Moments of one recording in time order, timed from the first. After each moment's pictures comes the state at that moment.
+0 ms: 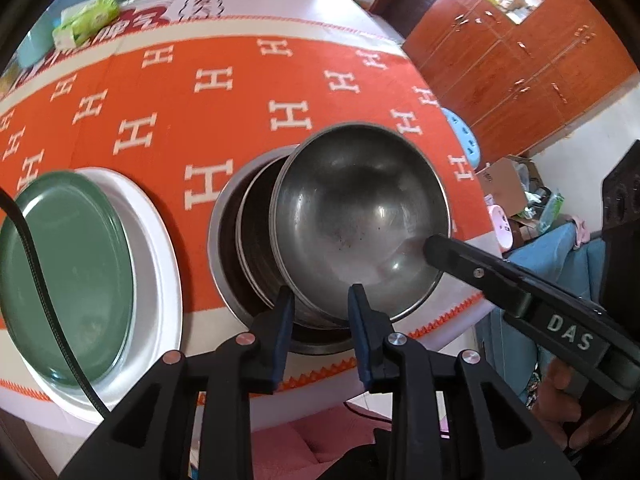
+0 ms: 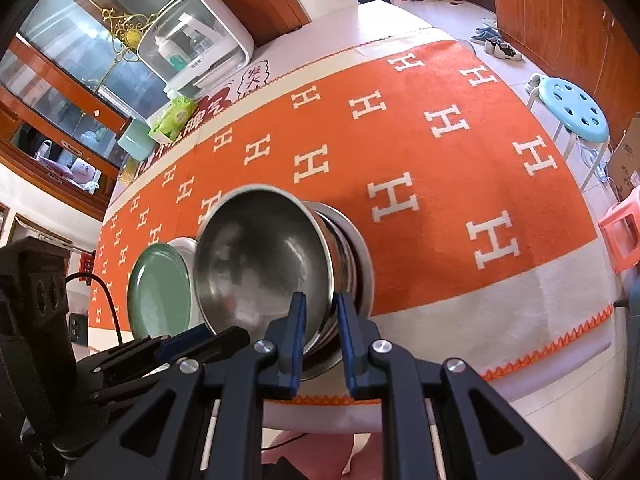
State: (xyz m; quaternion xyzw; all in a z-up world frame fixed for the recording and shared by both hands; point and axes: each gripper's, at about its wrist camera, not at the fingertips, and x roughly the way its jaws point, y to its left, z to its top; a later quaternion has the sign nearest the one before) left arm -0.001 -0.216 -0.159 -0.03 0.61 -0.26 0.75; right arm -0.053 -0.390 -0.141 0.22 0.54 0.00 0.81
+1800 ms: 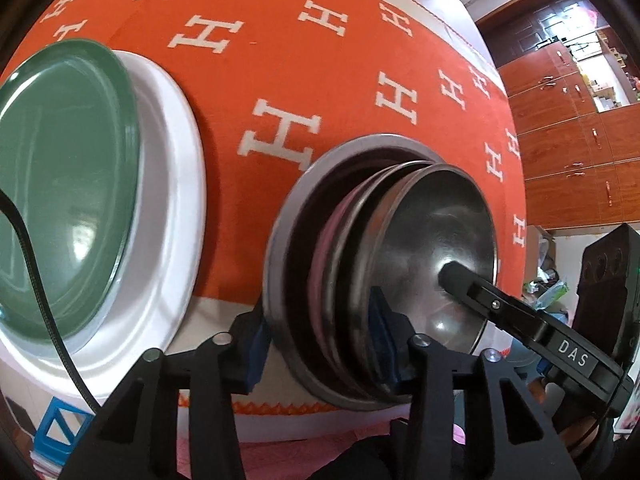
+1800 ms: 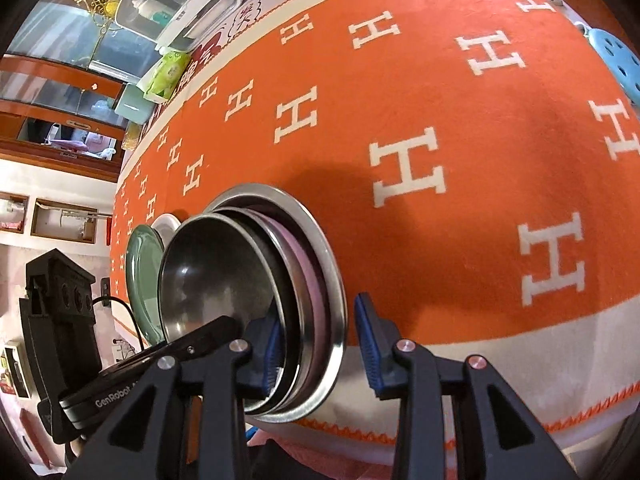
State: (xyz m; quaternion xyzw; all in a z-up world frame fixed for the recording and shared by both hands) left arm 0.032 -0.189 -0.225 -0.17 0.67 -0.14 0.71; right arm 0.002 -0.418 -0.212 0.26 0.62 0.09 0.73
